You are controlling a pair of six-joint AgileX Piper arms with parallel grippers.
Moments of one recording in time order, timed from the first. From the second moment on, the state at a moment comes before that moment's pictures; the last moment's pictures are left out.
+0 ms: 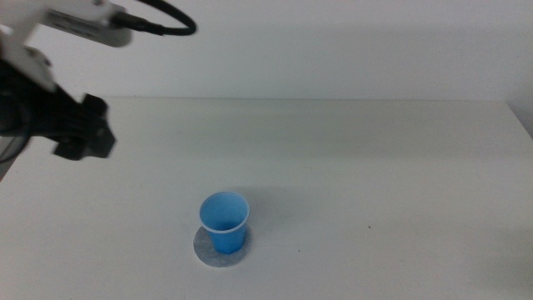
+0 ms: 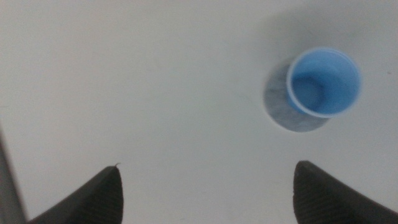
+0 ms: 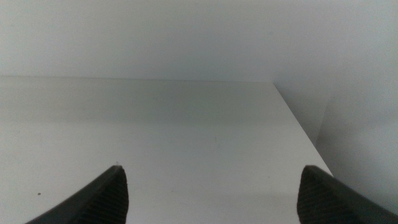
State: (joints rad) left arm -0.28 1.20 -1.27 0.01 1.22 0.13; right arm -0.06 0.00 0.00 -0.04 0.24 -0.02
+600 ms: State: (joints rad) left arm -0.03 0.53 -0.59 -0.02 0.59 0.11; right arm -0.06 0.00 0.00 -0.04 0.24 -0.02
